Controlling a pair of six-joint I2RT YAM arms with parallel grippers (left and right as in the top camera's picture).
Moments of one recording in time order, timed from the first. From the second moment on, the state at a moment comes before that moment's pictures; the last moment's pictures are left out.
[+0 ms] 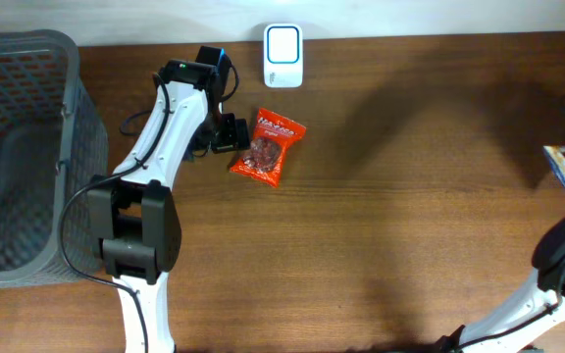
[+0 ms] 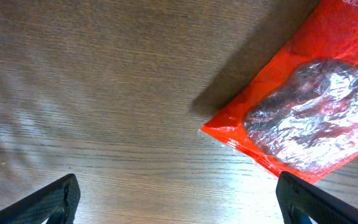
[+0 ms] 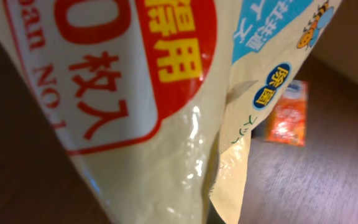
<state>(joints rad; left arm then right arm) -0.24 2.20 1.96 -1.29 -0.01 -0.38 -0.62 2.06 1.76 -0.78 0.37 0.33</state>
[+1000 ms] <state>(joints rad) -0.24 2.20 1.96 -1.29 -0.01 -0.38 0.30 2.18 1.76 -0.80 -0.49 0.60</state>
